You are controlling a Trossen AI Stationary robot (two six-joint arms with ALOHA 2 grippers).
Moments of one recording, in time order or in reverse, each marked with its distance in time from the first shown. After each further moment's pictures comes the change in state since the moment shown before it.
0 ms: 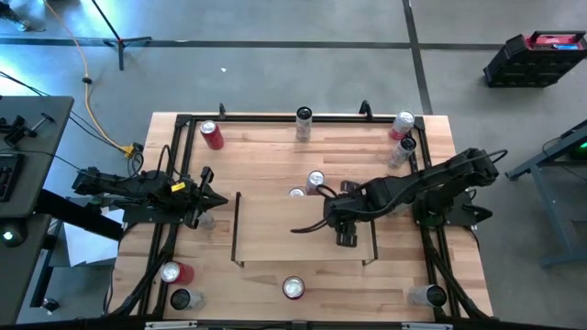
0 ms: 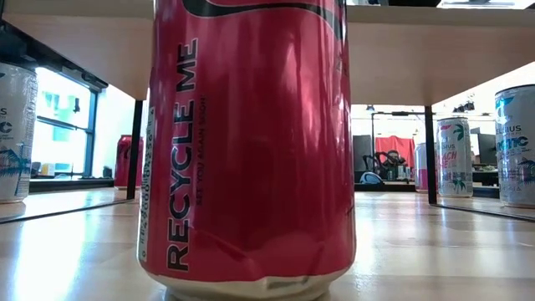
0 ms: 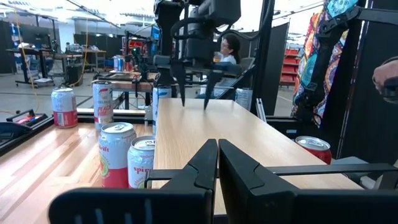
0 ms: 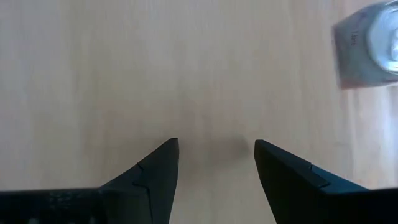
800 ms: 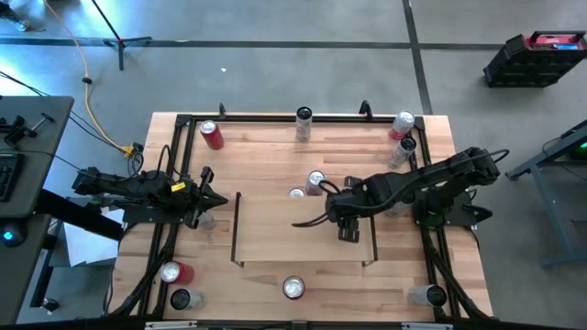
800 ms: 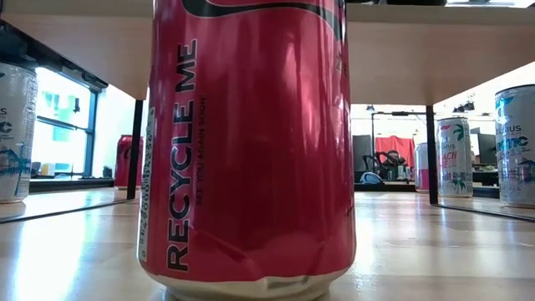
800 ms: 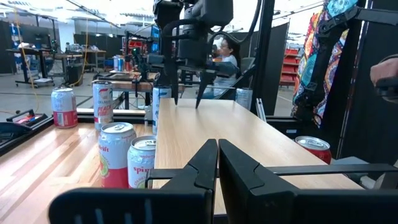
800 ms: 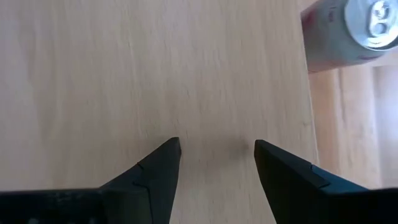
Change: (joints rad) left arm 0.000 0.000 0.000 0.000 0.000 0.000; right arm -0.026 -0.010 -0.011 -0.055 -0.002 0.005
